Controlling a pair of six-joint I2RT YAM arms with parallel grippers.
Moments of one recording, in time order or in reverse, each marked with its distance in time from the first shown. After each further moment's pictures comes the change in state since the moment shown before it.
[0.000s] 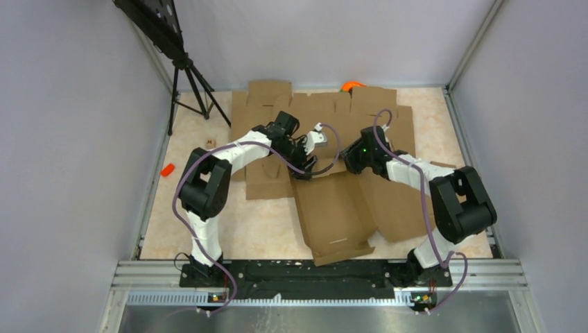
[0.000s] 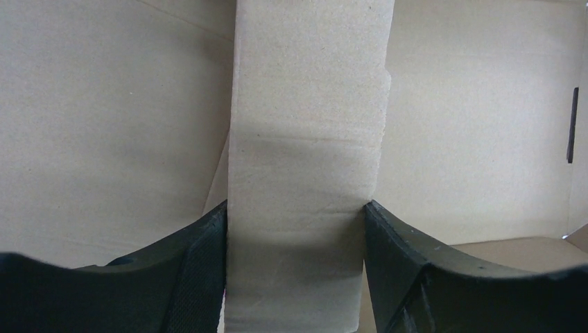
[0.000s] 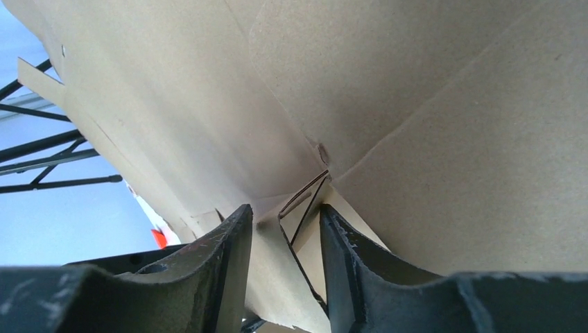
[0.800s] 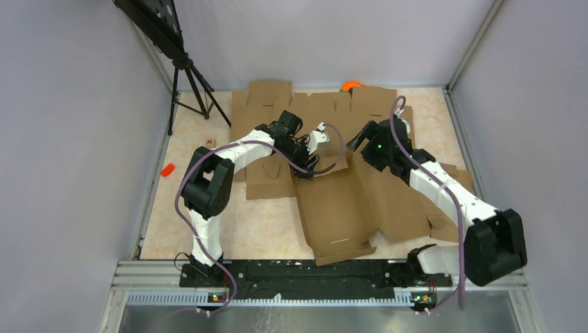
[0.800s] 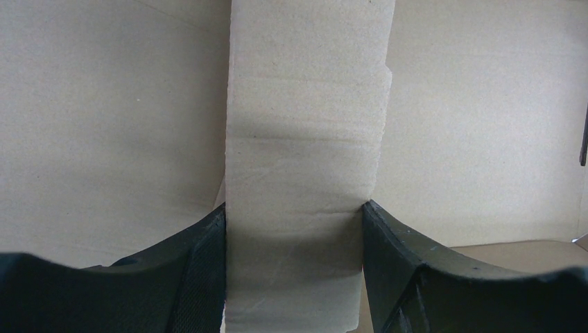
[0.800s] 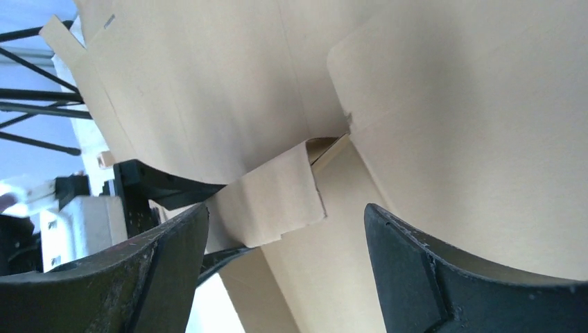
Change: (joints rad) left arm -0.014 0.030 0.040 -0.021 -0.031 -0.006; right arm -0.007 -0.285 0.049 -0.252 0.119 -0.278
